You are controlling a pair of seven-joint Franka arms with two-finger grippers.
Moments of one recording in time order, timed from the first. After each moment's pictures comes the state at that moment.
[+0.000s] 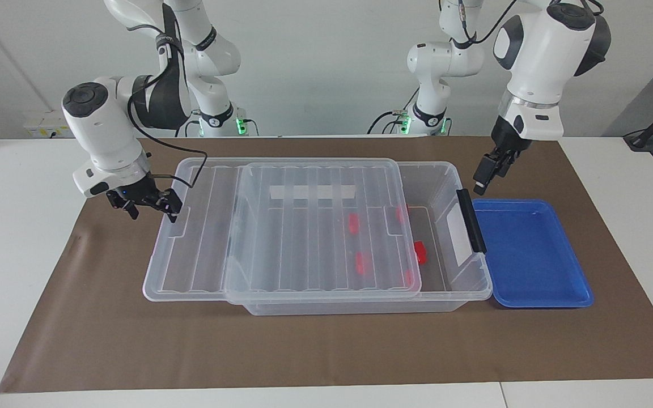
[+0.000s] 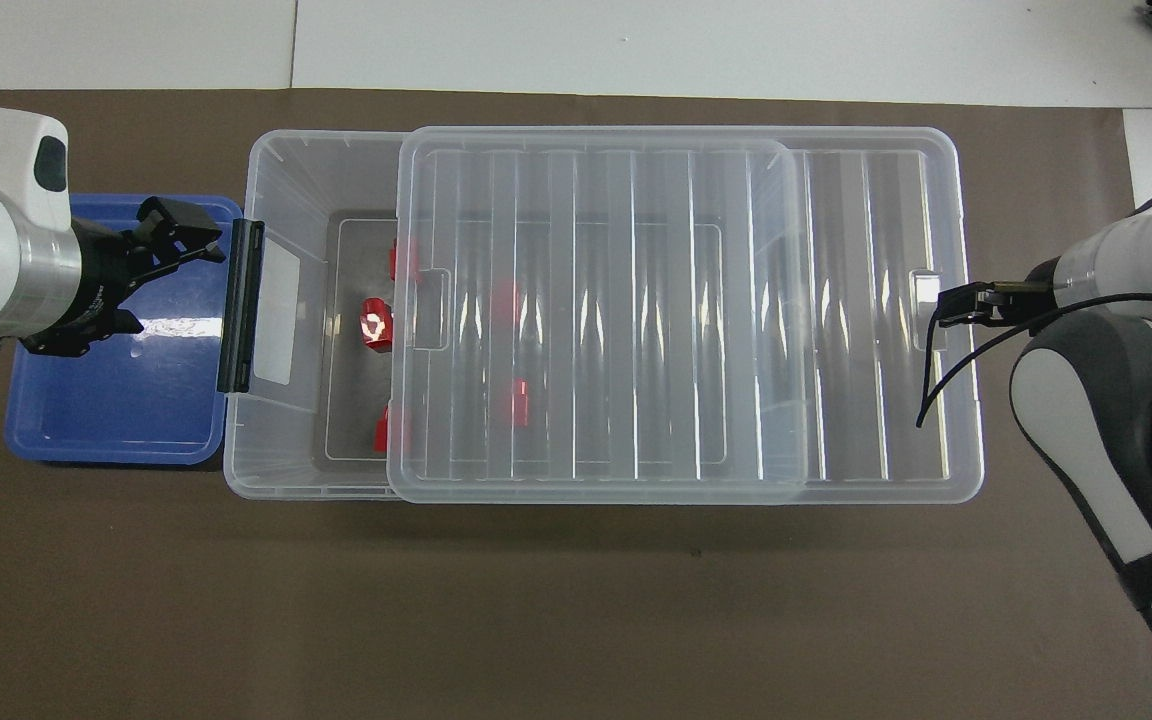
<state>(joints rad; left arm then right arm) -0.12 -0.05 -0.08 -1.81 -0.02 1.95 -0.81 -0.01 0.08 -0.03 -1.92 -0.04 2.04 0.11</state>
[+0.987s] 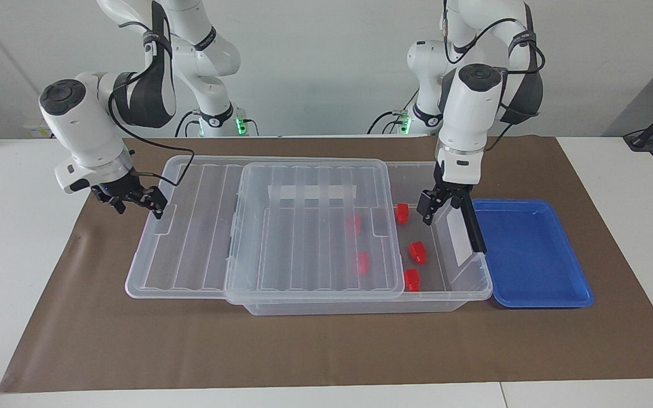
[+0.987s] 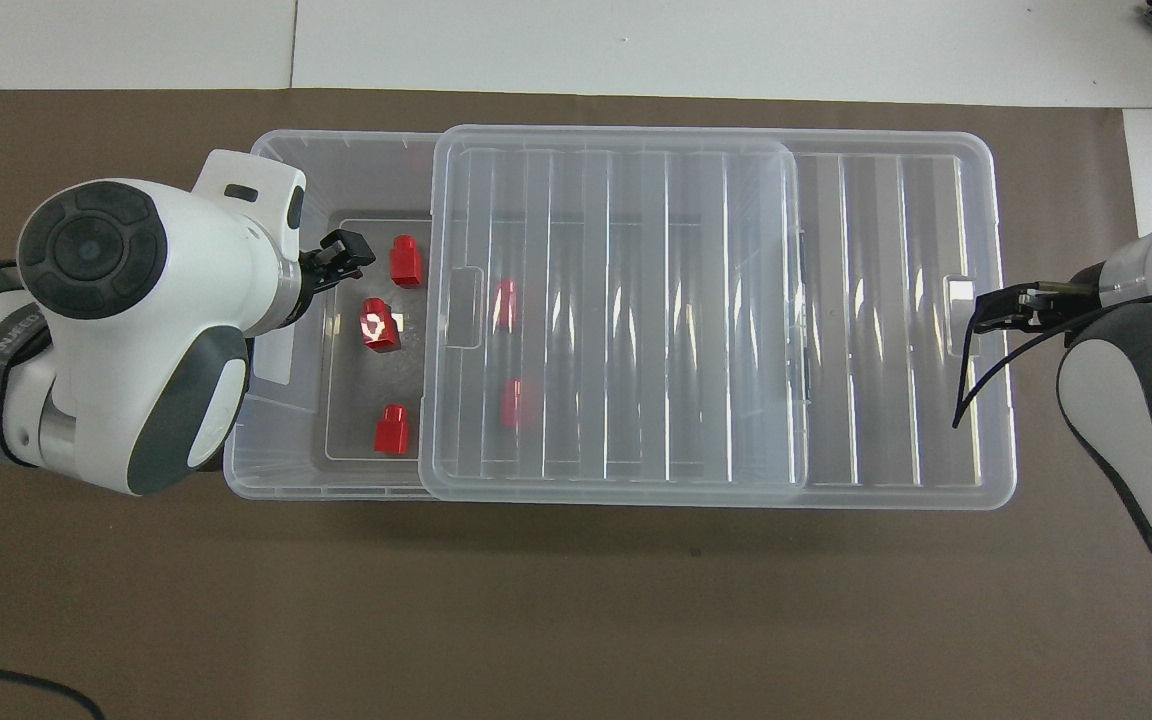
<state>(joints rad) -0.27 0.09 -0.08 -1.86 0.11 2.13 -0.88 -0.06 0.07 -0.04 -1.91 -0.04 2.00 0.11</state>
